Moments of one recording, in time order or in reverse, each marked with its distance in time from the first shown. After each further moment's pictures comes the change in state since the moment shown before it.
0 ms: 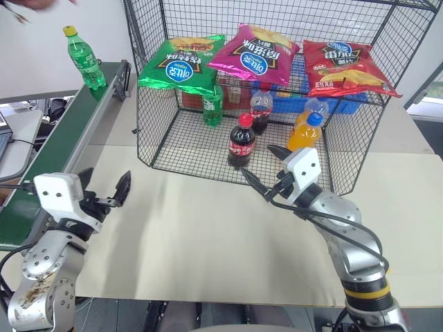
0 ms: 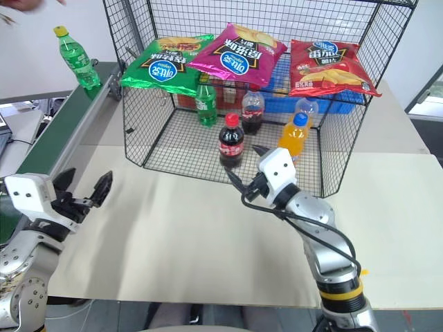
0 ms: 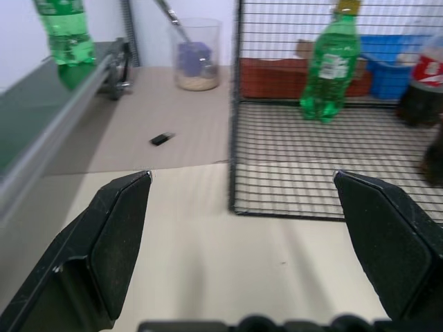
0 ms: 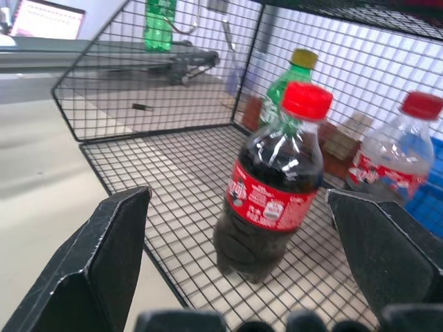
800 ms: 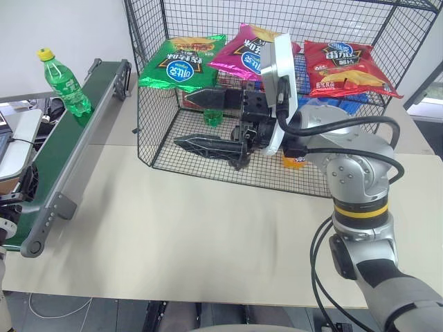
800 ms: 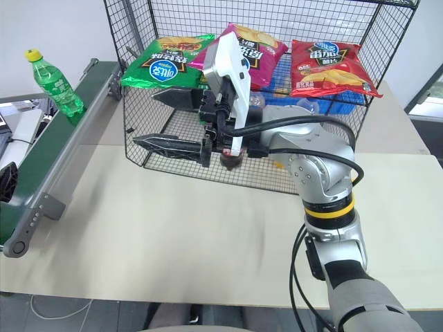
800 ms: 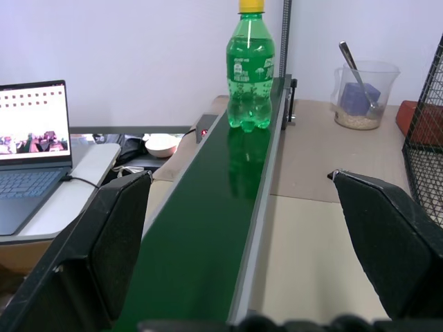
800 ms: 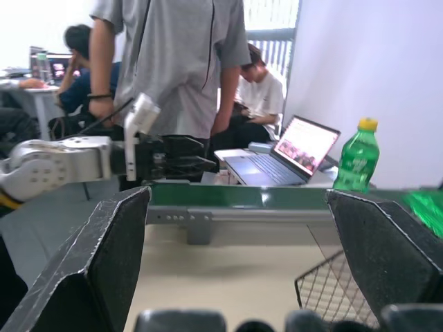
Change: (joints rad) left arm -0.017 0.160 0.362 0.246 -0.113 -0.020 -0.048; right arm -0.651 0.033 0.000 0.143 0.493 0.385 0.329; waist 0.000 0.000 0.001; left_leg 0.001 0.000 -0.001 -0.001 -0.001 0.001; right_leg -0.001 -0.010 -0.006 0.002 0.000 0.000
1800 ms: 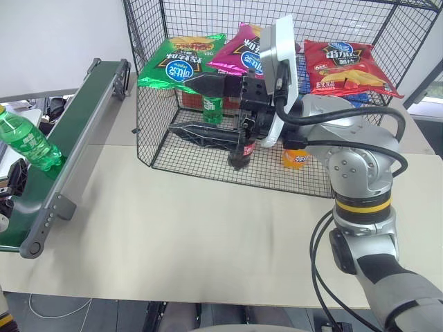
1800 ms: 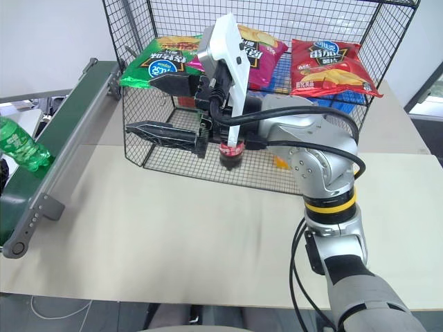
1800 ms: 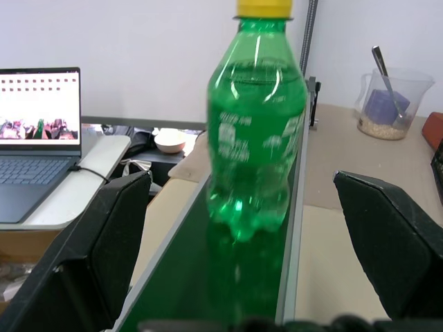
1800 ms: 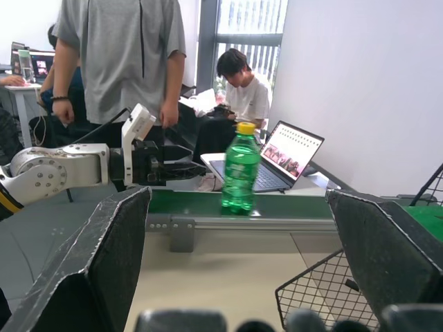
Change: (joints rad) left arm -0.099 0.043 -0.006 0.196 0.015 -0.052 -0.028; right arm -0.032 -0.007 -0.002 -0.002 0.001 0.004 -0.060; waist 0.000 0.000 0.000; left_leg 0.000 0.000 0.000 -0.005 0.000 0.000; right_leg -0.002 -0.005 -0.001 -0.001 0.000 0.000
